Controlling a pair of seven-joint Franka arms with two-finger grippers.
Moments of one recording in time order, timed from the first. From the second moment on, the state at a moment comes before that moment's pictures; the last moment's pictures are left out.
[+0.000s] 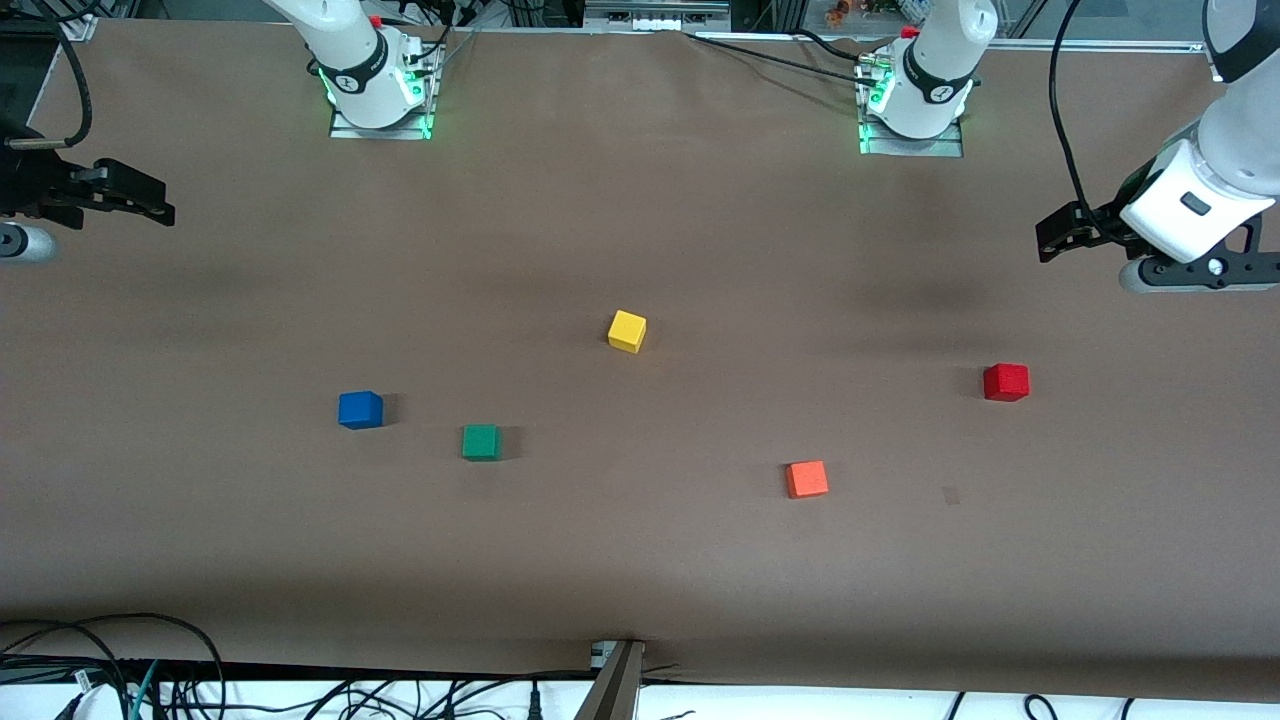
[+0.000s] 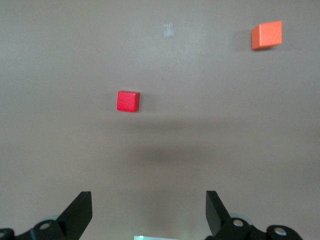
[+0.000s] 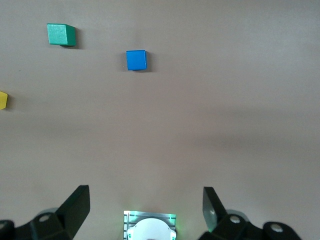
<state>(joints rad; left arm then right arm) -0.08 0.02 0.00 -1.67 0.06 1.54 -0.10 0.12 0.11 -0.12 -1.39 0.00 1.33 -0.05</state>
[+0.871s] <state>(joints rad) 0.03 0.33 0.01 -1.69 0.11 1.74 -0.10 0.12 0.12 -0.12 -1.39 0.00 1.33 -0.05</state>
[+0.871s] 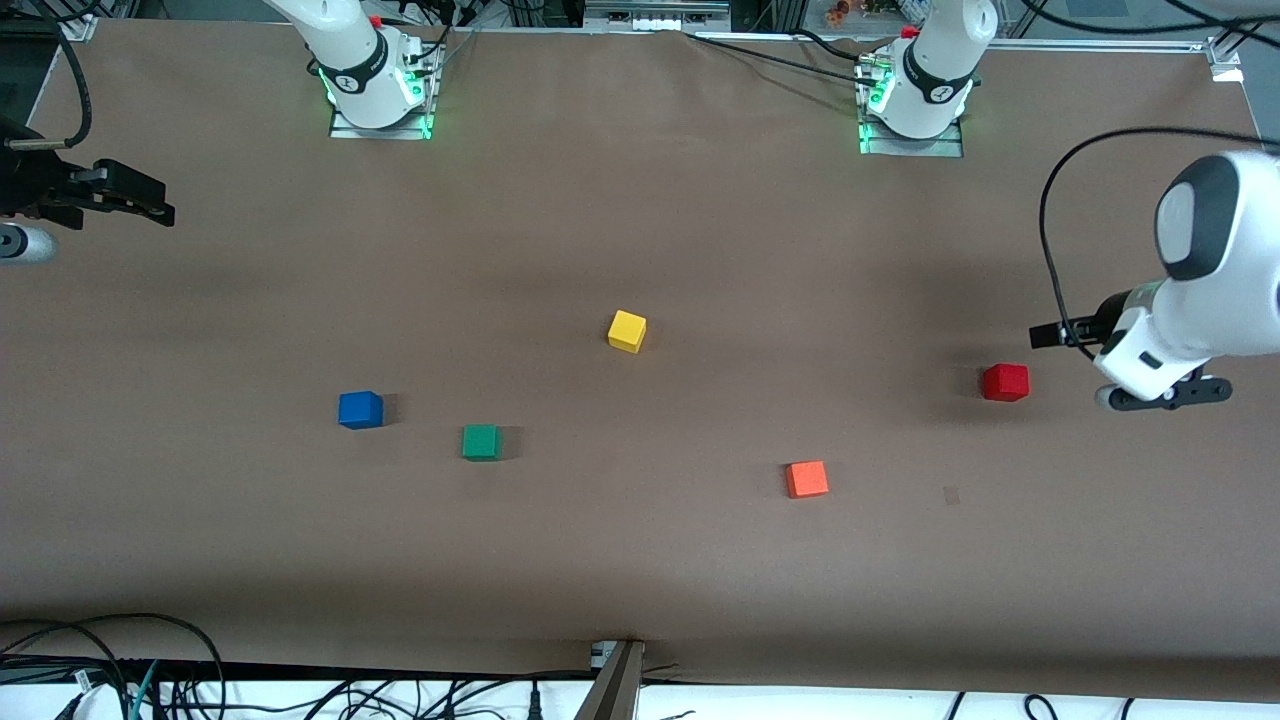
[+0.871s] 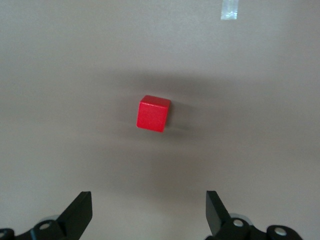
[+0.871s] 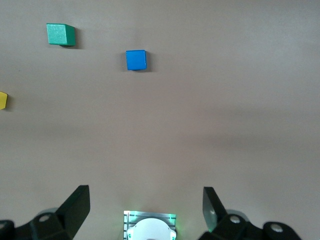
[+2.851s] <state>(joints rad) 0.11 0.55 -0.01 -1.88 0.12 2.21 0.07 0.12 0.26 -0.12 -1.39 0.14 1.38 -0.05</state>
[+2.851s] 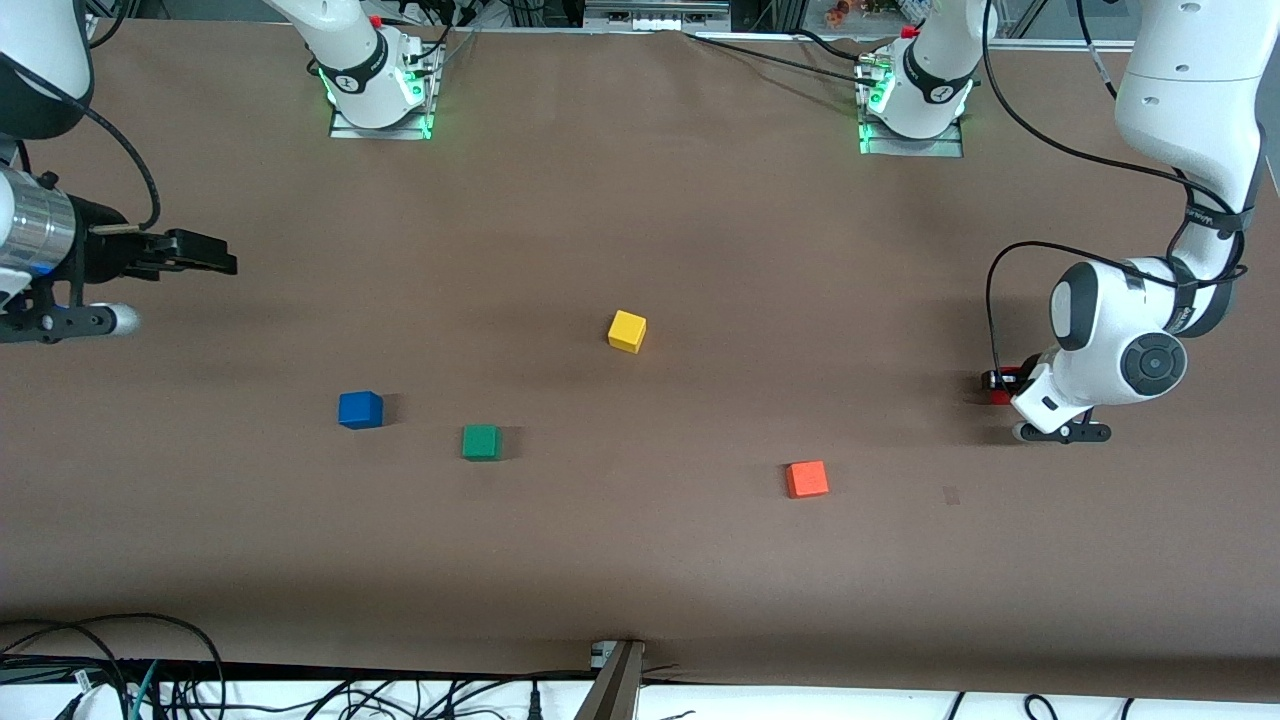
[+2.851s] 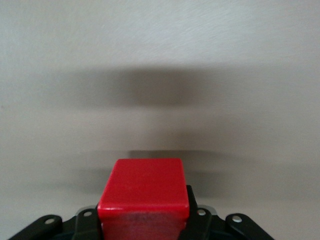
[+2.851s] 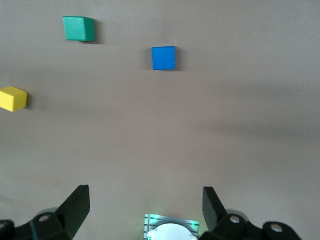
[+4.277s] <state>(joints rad) 0.04 0.53 -0.19 -1.79 -1.23 2.12 1.54 0.24 0.73 -0.10 -1.42 1.44 1.57 -0.16</state>
